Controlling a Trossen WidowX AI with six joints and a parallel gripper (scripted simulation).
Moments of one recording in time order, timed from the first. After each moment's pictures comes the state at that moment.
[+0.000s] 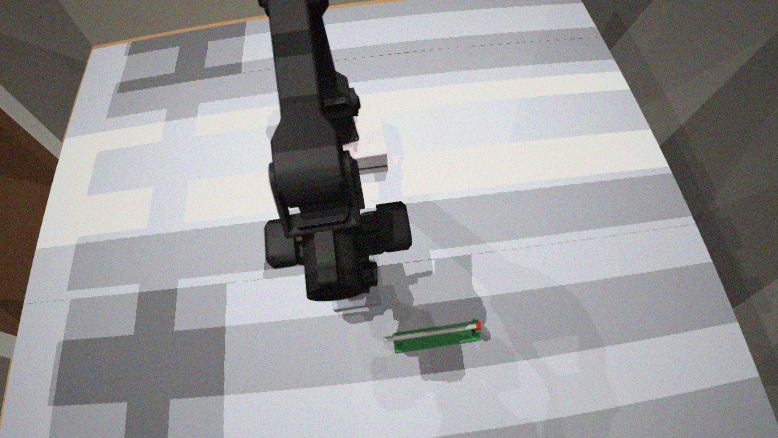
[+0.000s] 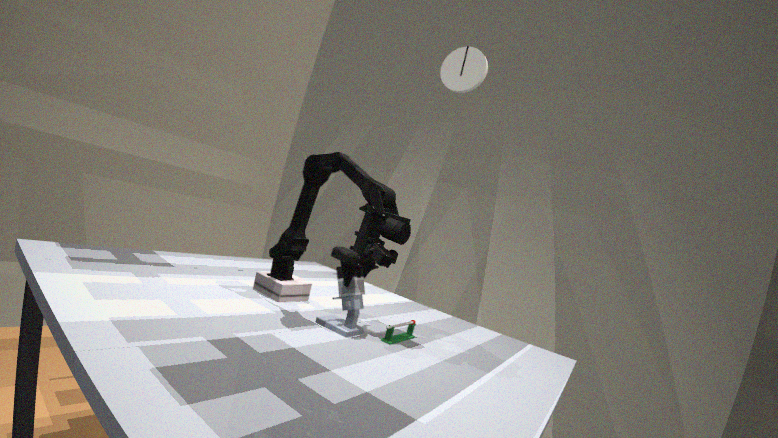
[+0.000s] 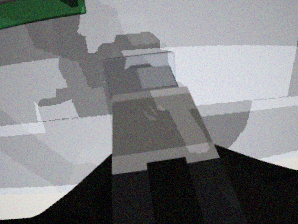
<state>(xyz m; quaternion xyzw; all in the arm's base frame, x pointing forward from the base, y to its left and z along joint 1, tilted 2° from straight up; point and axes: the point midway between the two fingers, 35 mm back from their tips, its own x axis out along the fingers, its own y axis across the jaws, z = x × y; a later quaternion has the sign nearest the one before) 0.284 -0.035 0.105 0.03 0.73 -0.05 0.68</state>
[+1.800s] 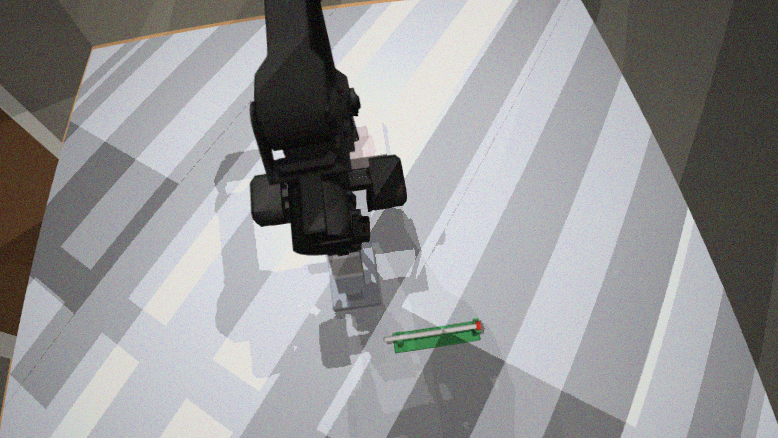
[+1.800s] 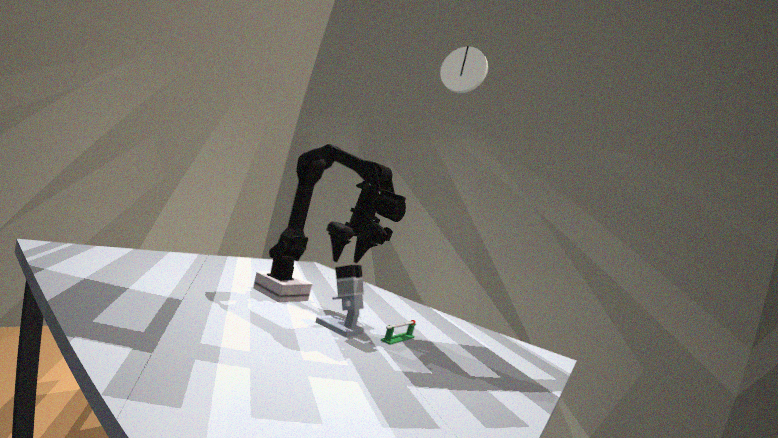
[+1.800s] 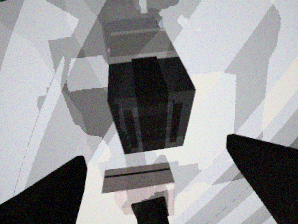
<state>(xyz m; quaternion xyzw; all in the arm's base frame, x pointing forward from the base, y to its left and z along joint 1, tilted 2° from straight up) 0.247 -0.030 0.160 0.03 0.75 -0.04 0.66</state>
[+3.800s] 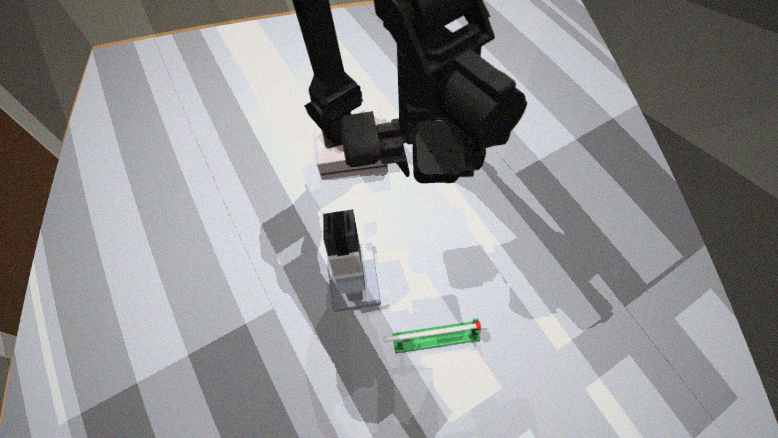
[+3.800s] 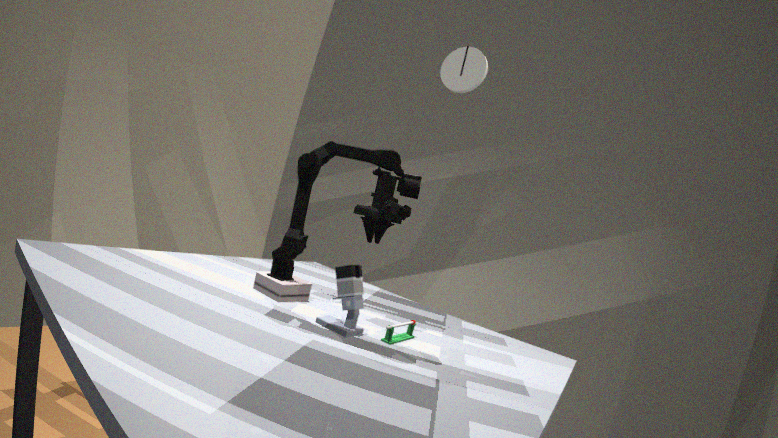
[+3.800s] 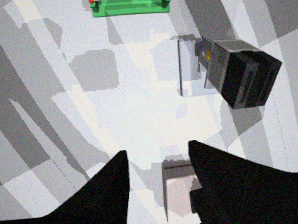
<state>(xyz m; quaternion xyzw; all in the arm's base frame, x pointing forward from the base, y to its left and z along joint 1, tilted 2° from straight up) 0.243 0.094 0.219 0.02 0.69 -0.04 0.73</state>
